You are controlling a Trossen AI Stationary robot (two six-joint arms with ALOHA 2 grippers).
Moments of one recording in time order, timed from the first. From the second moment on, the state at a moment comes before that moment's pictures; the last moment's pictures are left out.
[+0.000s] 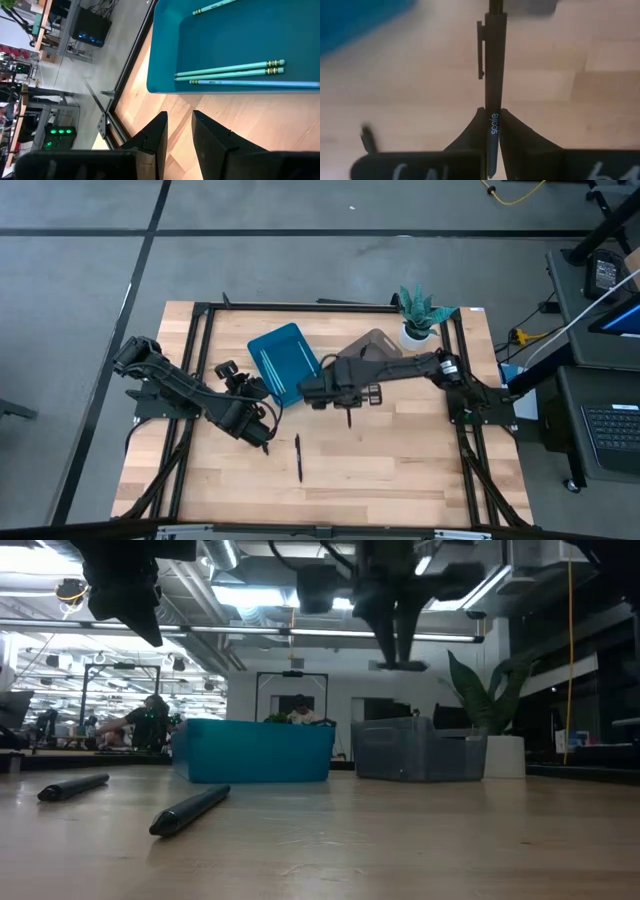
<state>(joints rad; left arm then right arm) -0.45 1.57 1.18 -1.57 -0.84 -1.09 0.12 2.18 2.10 -1.57 0.03 1.65</state>
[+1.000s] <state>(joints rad) -0.50 1.57 0.91 -1.57 -0.71 -1.12 -0.24 1.97 1.84 -1.57 0.06 1.52</state>
